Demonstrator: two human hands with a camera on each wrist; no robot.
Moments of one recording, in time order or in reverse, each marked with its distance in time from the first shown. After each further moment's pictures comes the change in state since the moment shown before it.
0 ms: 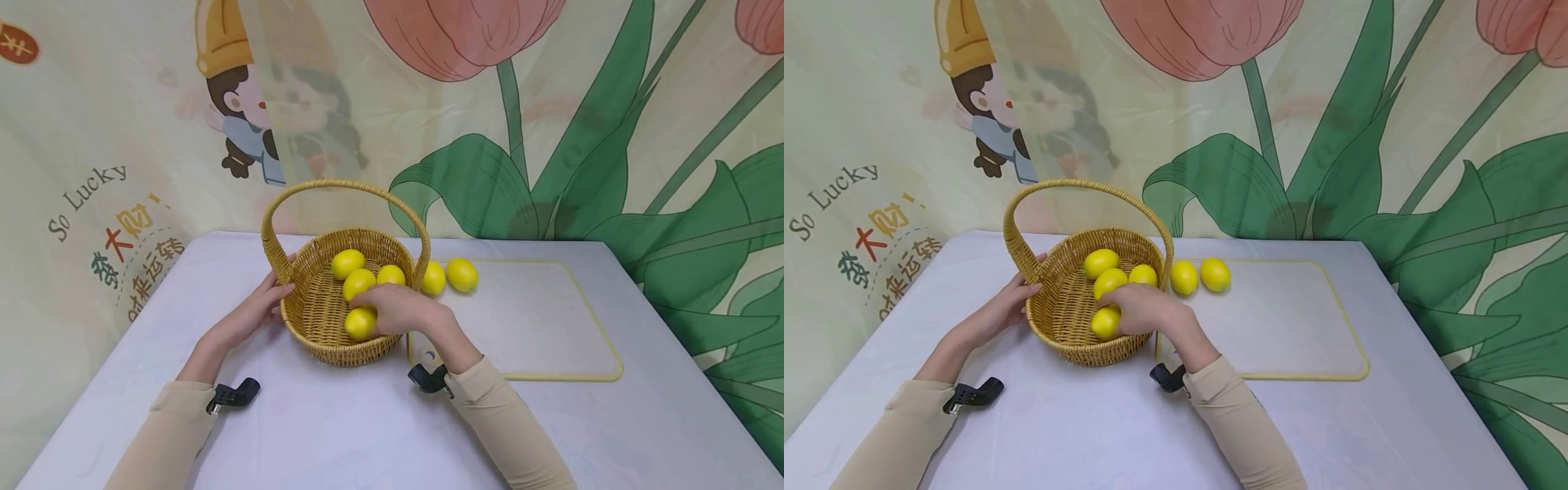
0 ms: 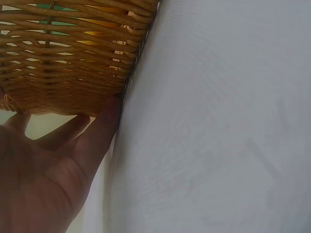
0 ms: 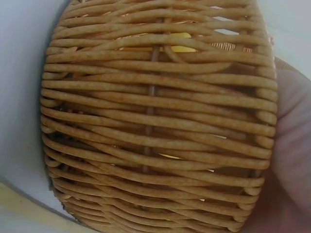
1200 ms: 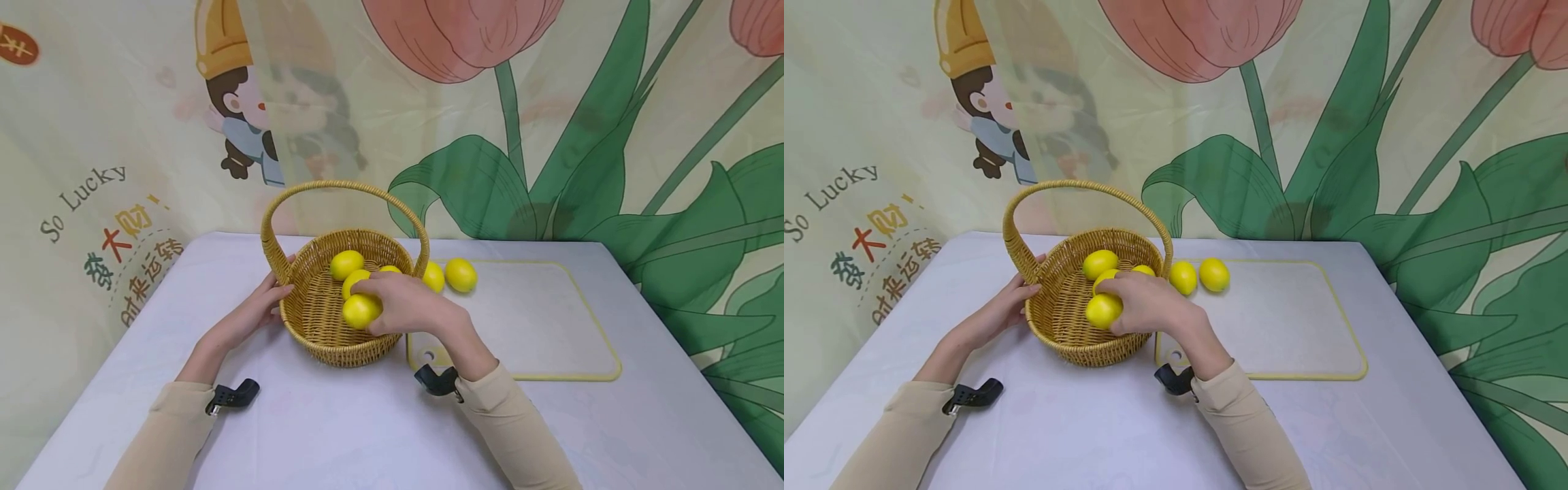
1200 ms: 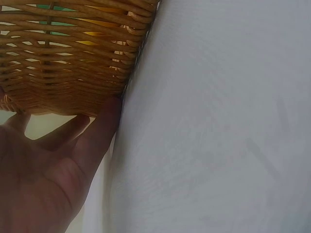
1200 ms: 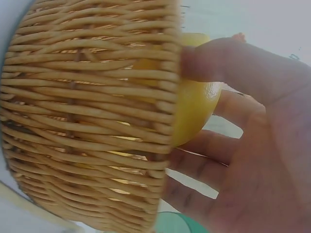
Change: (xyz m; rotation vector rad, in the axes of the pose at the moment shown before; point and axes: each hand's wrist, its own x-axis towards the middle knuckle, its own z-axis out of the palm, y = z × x) left_hand -0.001 0.000 0.001 -0.004 -0.004 0.004; right_hand -0.023 -0.009 -0.019 -0.012 0.154 0.009
